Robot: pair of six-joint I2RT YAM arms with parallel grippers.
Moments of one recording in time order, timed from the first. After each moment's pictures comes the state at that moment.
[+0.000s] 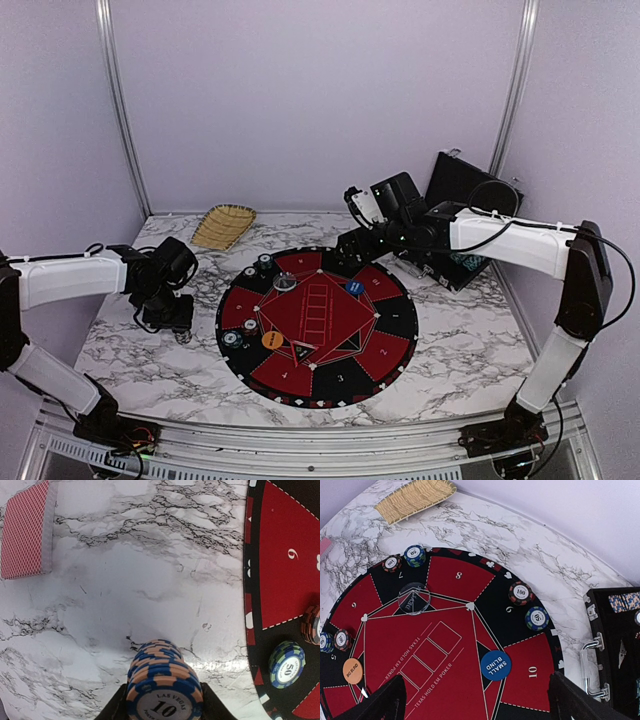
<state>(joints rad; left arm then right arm) -0.51 1.41 0.84 -0.76 -0.18 -0.51 0.71 1.72 1.39 -0.37 0.10 0.08</state>
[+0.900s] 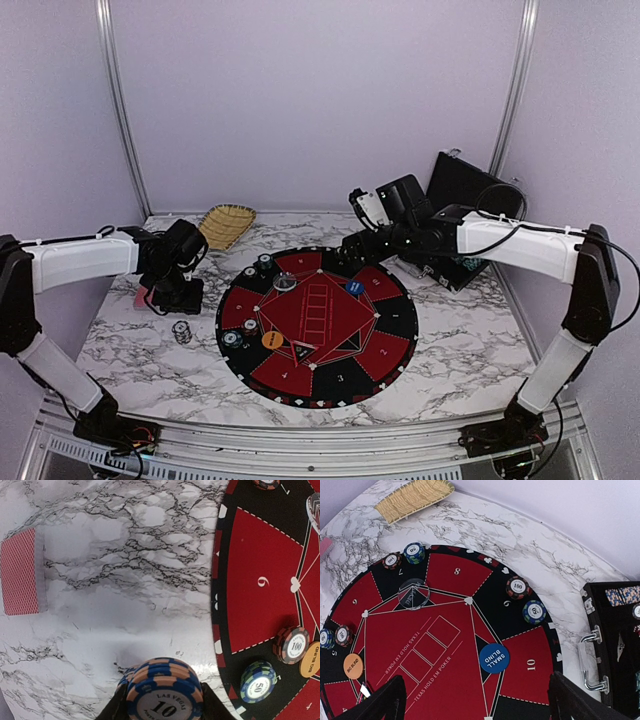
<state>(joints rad) -0.51 1.50 0.99 -0.79 -0.17 -0.46 0.71 1.68 1.34 -0.37 0.10 0.09</state>
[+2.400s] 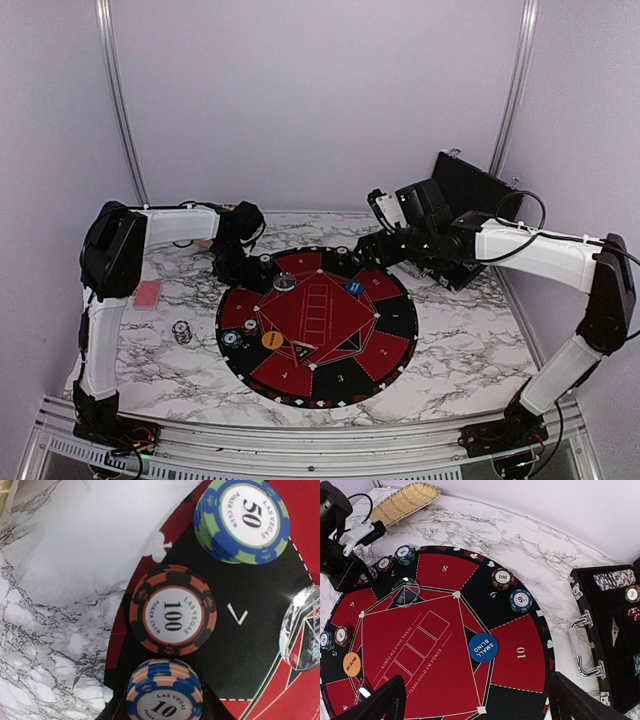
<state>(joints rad) -0.52 2.21 1.70 -0.84 -0.10 -0.34 0.66 1.57 1.22 -0.33 0.09 0.13</state>
